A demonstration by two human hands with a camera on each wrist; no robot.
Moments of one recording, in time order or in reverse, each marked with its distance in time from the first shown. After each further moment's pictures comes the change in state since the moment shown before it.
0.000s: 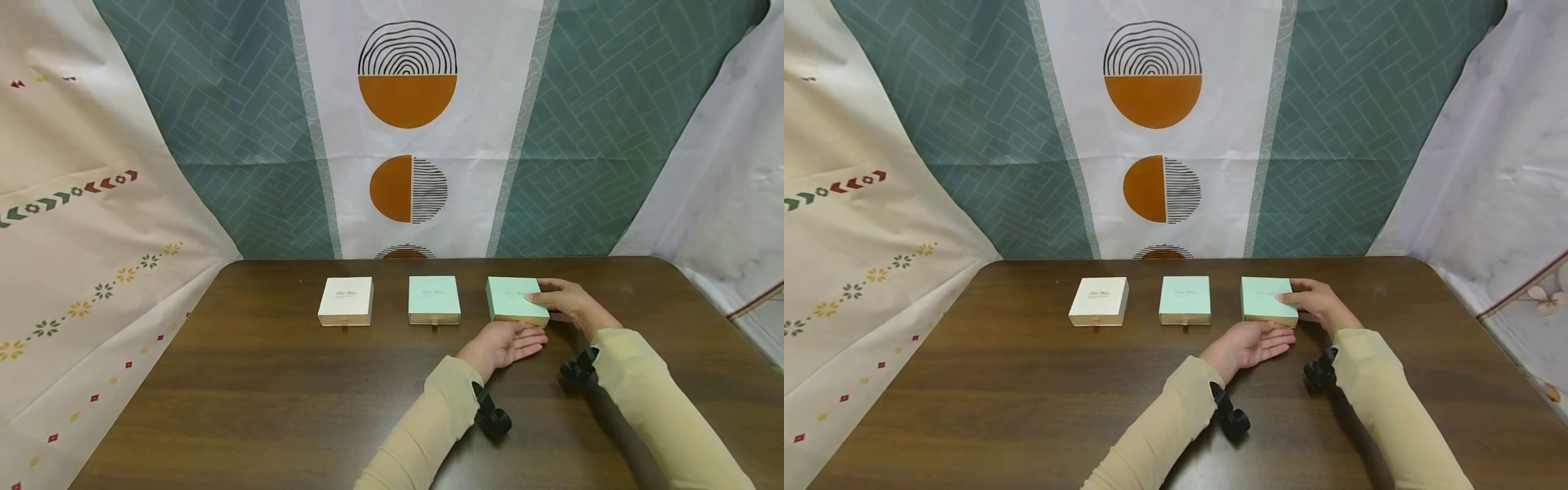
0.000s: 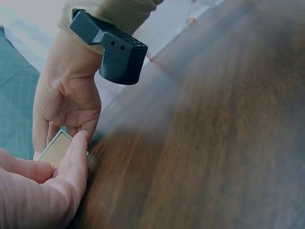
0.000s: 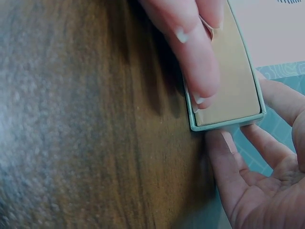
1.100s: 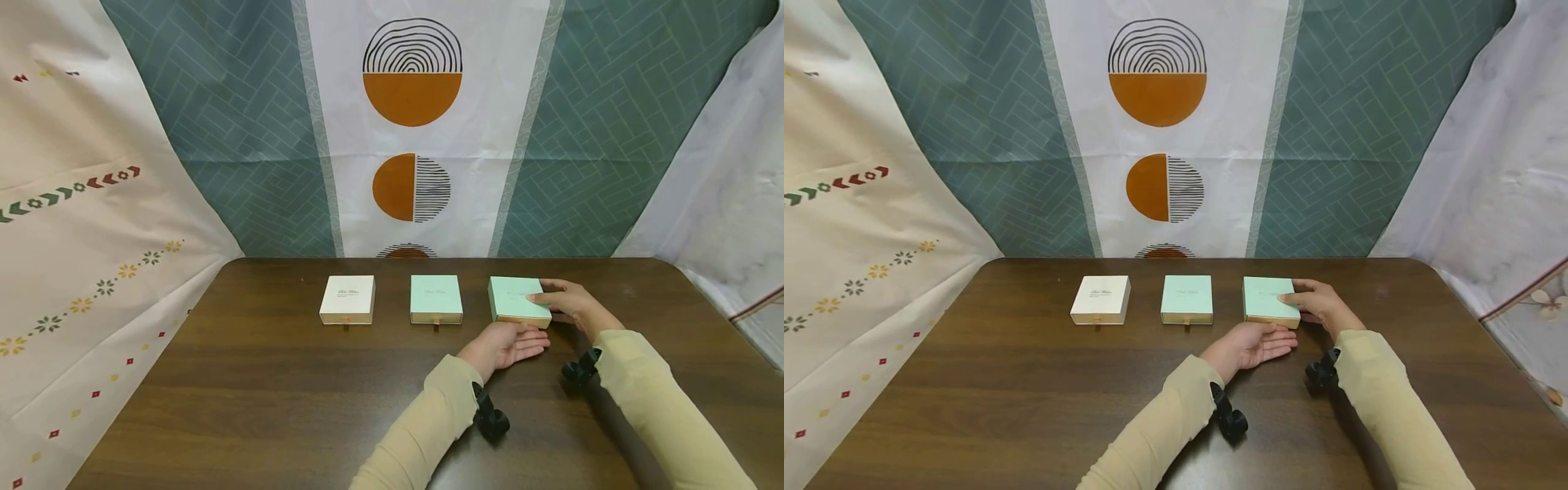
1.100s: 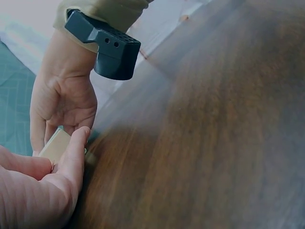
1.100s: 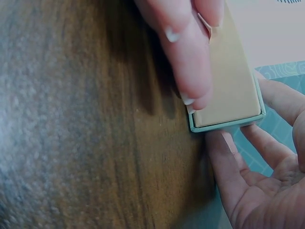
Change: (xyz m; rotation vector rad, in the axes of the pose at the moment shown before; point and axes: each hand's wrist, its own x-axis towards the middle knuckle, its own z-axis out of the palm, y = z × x) left_hand -0.001 0.000 -0.002 -0.014 0.006 -0.020; right_hand 0.000 0.000 0.001 -0.007 0.006 0.015
